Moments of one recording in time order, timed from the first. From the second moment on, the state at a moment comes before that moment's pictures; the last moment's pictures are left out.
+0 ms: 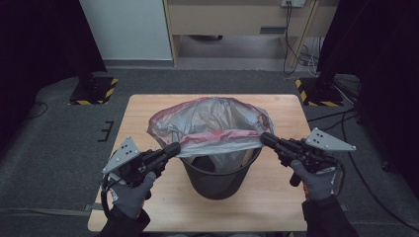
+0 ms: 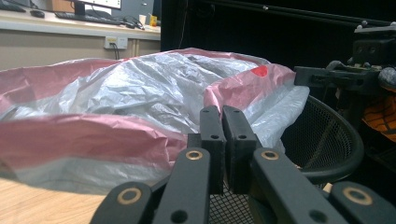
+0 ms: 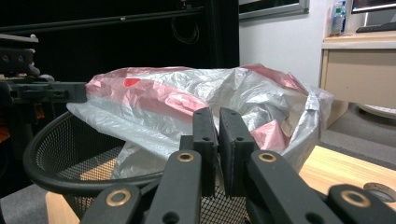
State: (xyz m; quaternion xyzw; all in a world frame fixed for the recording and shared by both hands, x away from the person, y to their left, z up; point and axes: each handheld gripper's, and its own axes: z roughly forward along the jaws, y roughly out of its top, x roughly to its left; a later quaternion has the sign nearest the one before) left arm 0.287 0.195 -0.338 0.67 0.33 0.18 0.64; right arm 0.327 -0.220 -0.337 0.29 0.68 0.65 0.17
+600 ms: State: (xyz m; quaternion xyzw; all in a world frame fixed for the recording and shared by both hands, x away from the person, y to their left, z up) left arm 0.272 0.189 -0.343 0.67 0.31 0.19 0.65; right arm 0.315 -0.223 -0.340 0.30 0.67 0.65 0.18
